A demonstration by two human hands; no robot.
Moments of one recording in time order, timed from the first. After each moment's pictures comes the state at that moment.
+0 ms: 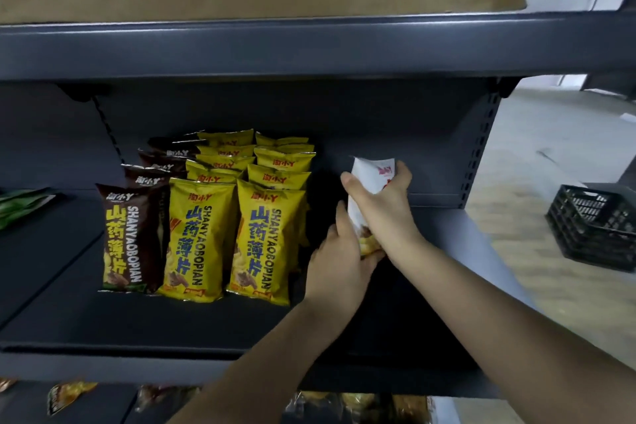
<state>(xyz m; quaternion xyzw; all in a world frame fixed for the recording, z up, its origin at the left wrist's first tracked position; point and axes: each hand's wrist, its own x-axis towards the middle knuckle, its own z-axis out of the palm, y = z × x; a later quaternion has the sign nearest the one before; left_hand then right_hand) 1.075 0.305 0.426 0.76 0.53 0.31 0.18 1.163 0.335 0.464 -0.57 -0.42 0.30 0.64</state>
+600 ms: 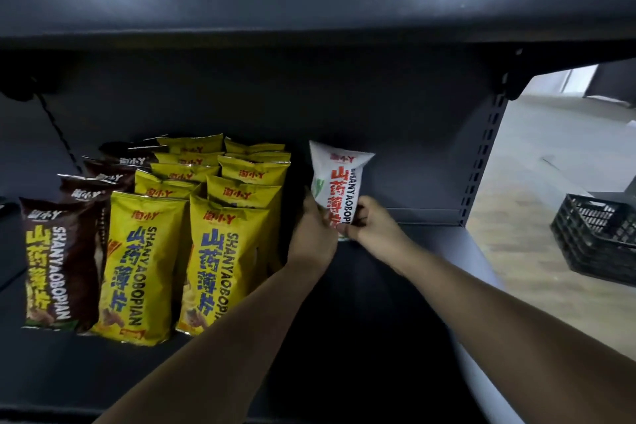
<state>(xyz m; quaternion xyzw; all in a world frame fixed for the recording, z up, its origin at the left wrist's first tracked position) 1.112 0.413 0.416 0.67 0.55 0.38 0.32 1.228 0.408 0.408 -0.61 -0.58 0.33 0.43</state>
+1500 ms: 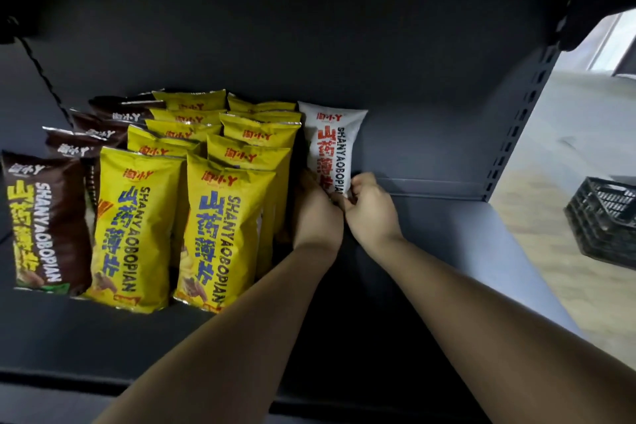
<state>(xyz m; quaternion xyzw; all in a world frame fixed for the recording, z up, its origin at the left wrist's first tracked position) 1.114 0.427 0.383 0.66 0.63 0.38 0.17 1.201 0.429 0.372 -0.67 -0.59 0.13 0.43</state>
